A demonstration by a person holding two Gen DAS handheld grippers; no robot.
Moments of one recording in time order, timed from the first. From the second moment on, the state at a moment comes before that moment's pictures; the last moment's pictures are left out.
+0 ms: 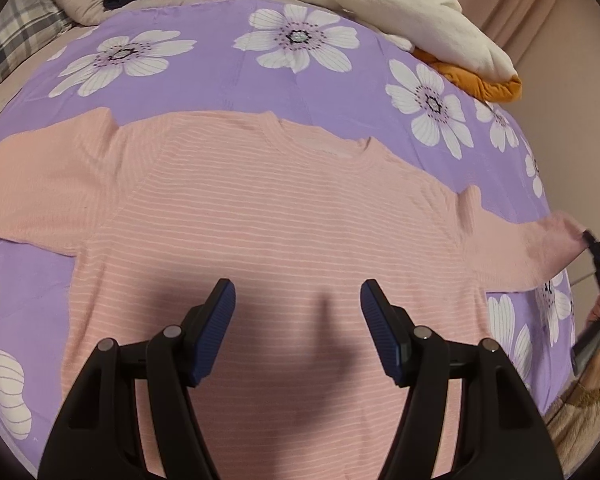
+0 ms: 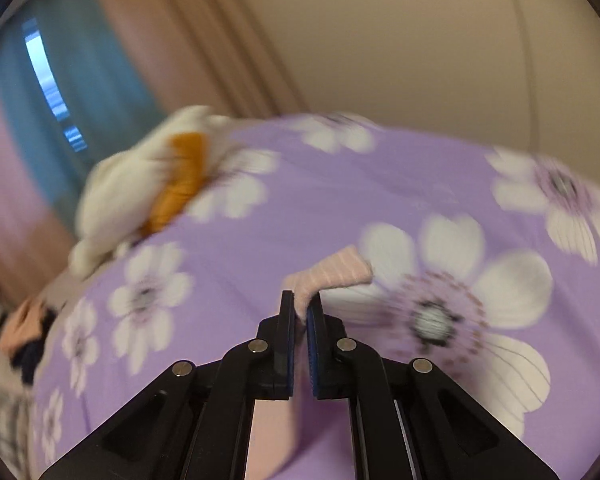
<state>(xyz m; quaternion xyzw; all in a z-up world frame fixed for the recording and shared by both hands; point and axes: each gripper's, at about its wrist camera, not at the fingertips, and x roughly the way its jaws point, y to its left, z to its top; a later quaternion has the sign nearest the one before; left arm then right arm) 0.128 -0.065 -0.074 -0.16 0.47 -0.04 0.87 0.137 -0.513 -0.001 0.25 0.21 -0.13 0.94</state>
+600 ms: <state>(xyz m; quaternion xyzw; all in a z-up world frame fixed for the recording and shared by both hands) 0.096 -0.028 -0.066 -0.21 0.45 0.01 0.87 0.151 -0.303 0.004 0.07 0.27 0.14 0.95</state>
